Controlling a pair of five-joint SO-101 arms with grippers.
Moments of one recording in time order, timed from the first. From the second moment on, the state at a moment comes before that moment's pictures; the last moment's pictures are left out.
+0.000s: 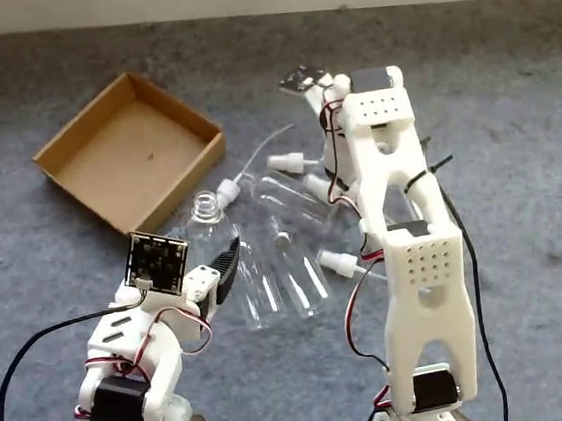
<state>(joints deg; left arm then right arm) 9.5 -103.0 86.0 49.5 1.4 -8.8 45.7 -46.2 93.8 39.0</state>
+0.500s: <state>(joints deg) 9.5 -103.0 86.0 49.5 1.4 -9.5 45.7 -47.4 99.6 39.0</state>
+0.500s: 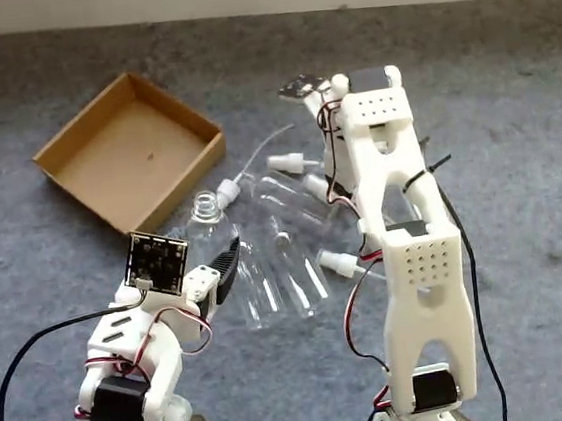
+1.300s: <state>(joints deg) 9.5 -103.0 86.0 49.5 1.4 -9.9 54.1 -51.4 94.5 39.0</state>
